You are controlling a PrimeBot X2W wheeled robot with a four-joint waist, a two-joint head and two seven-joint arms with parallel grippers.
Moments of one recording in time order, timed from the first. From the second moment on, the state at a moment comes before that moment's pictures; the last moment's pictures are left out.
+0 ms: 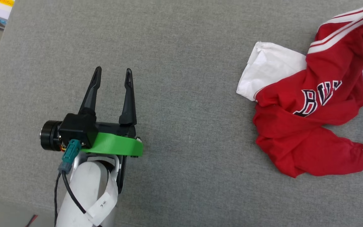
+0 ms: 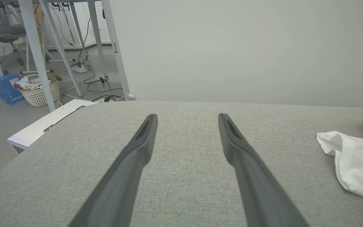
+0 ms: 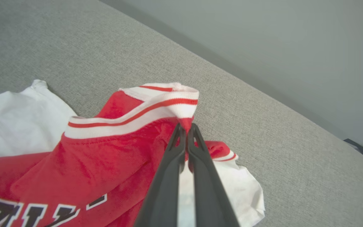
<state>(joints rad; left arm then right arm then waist) -0.31 0.06 -0.13 0.03 -0.13 -0.01 -0.26 -0.91 -0.77 0.51 0.33 0.68 0.13 0.54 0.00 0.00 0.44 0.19</state>
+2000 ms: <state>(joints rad) -1.16 0.33 -1.07 0.67 -0.81 -0.13 0.71 -0.23 -0.35 0.16 0.00 0.36 0.13 -0.14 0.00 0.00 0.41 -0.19</state>
